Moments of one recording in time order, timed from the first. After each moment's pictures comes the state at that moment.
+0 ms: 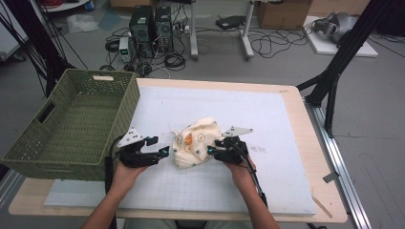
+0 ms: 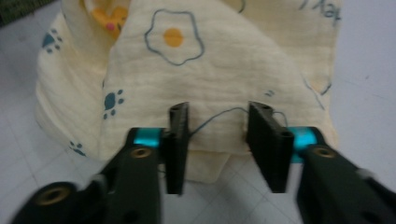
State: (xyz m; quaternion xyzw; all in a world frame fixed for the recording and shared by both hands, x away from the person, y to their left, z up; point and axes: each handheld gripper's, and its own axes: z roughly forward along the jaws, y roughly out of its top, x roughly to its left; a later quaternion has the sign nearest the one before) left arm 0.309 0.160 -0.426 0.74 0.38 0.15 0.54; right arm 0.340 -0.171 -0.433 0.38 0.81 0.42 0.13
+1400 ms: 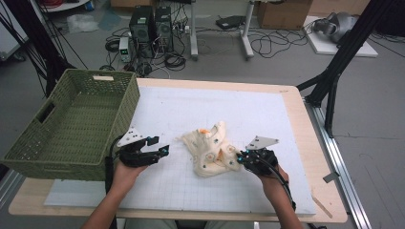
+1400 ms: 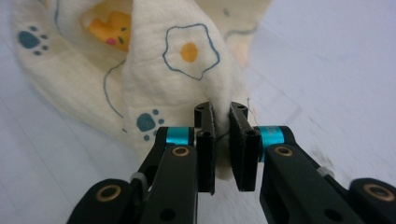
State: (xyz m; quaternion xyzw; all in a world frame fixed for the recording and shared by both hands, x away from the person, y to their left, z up) left arm 0.311 0.160 -0.426 0.74 0.38 0.14 0.54; right arm 0.295 -0.239 -0.408 0.35 0.85 0.34 0.19
